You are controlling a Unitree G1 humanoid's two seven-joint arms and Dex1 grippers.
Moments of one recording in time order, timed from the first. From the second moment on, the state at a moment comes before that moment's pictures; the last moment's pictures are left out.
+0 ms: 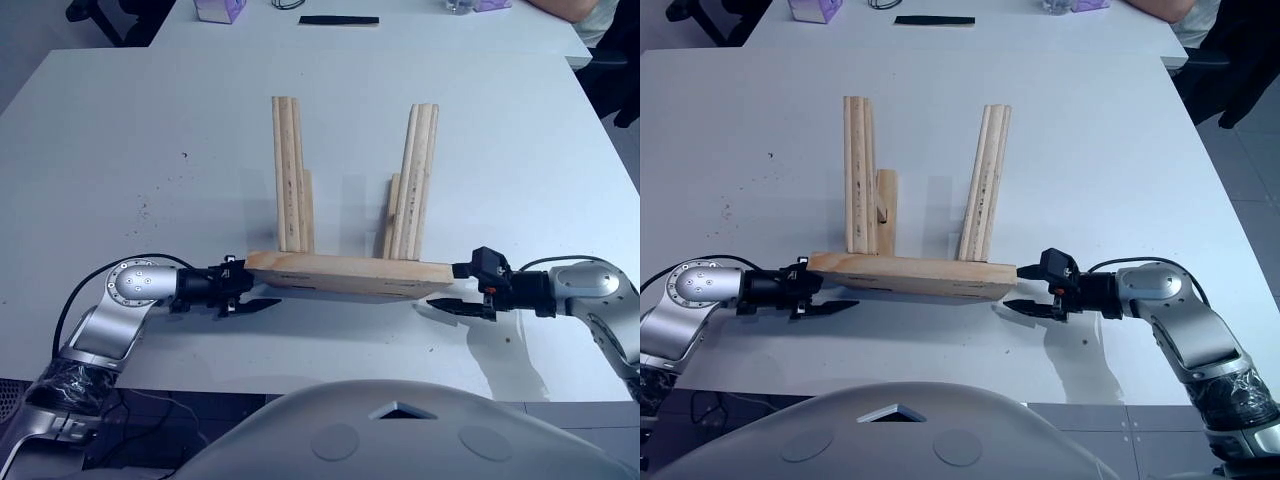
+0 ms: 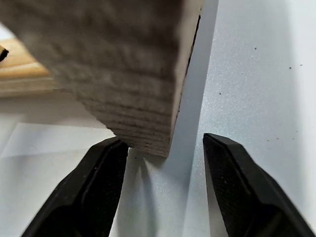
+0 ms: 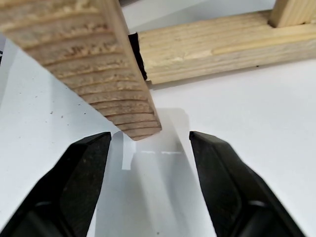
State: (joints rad) left arm 0.15 0.84 -0.15 -0.10 -0.15 -0.07 -1.18; right arm 0.19 -0.87 0.13 -0.30 0.37 0.39 1.11
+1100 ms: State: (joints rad) left arm 0.17 0.99 0.01 -0.41 -0.53 0.36 -1.26; right arm 0.28 -0.93 -0.10 -0.58 0.75 0.77 1.03
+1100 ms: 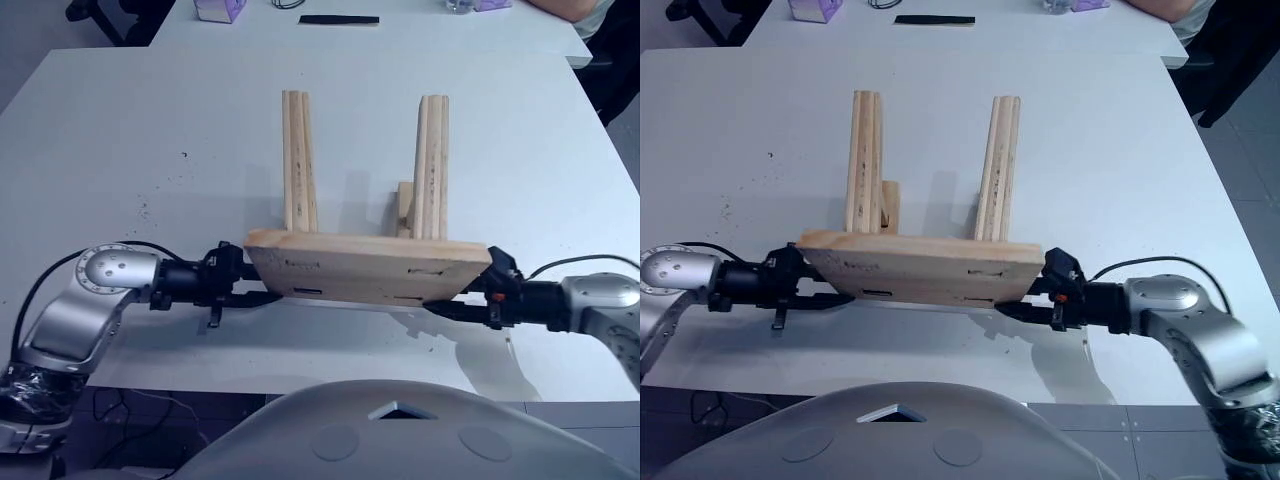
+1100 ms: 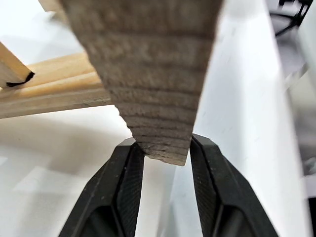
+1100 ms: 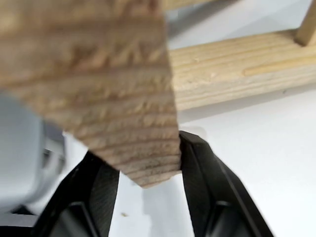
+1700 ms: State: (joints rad) left arm -0.06 1.56 0.03 -0.26 -1.68 1.09 -1.24; right arm -0.36 -1.40 0.11 -0.04 1.81 1.40 1.22
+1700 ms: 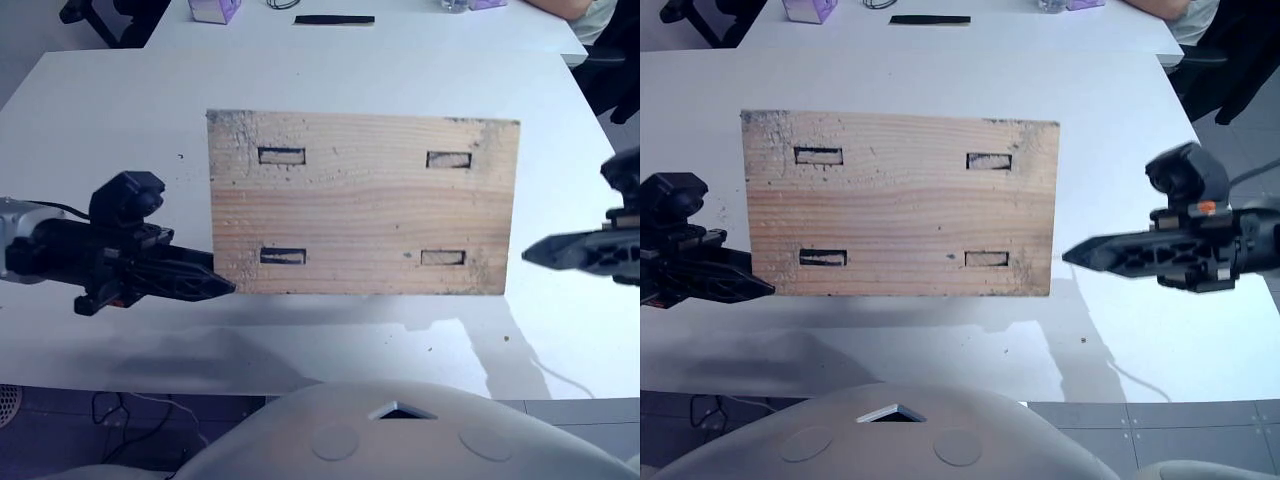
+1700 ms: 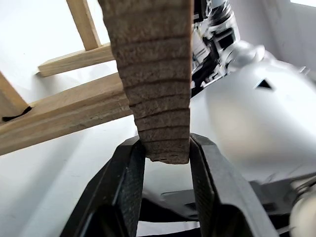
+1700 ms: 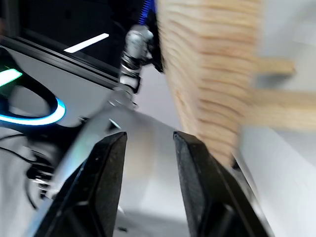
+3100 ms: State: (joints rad) left arm -0.01 0.49 0.11 -0.16 -0.30 0.37 -0.16; right arm 0.00 -0.59 0.02 -0.04 0.66 0.26 0.13
